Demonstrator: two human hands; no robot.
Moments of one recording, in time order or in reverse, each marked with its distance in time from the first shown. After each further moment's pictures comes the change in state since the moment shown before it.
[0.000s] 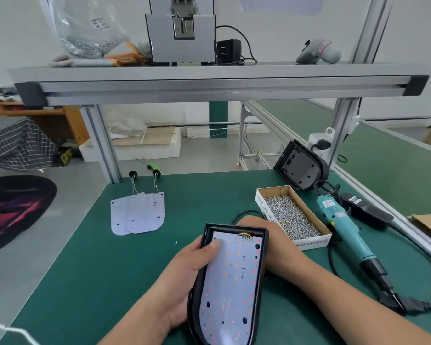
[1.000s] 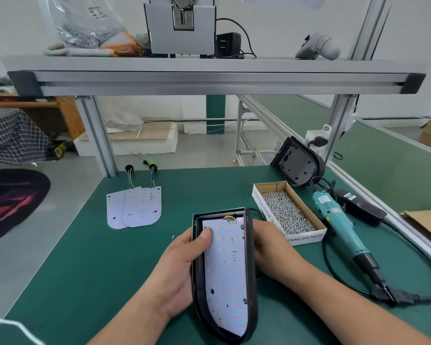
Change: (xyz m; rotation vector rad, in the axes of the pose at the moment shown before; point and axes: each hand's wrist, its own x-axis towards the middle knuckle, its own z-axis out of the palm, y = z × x) left_hand 0.001 -0.001 0.000 -0.118 -0.021 0.135; right_hand -0.014 -0.022 -0.001 -0.069 0.061 -0.127
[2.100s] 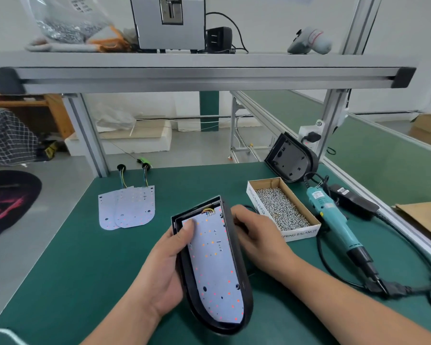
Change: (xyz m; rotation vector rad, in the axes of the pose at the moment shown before) left_hand -0.003 0.009 0.002 -0.087 0.055 0.028; right_hand 0.001 0.001 0.006 0.103 0.079 0.021
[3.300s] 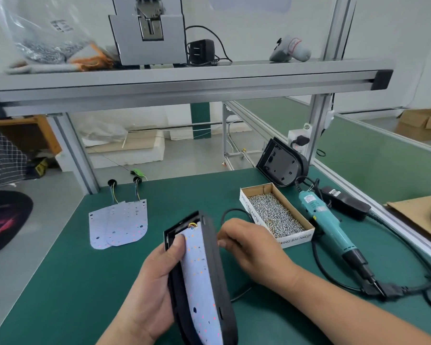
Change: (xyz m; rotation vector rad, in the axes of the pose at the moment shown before) left_hand -0.001 0.003 0.000 0.074 -0.033 0.007; right_hand 0.001 -0.004 -0.005 -0.165 0.010 -0.126
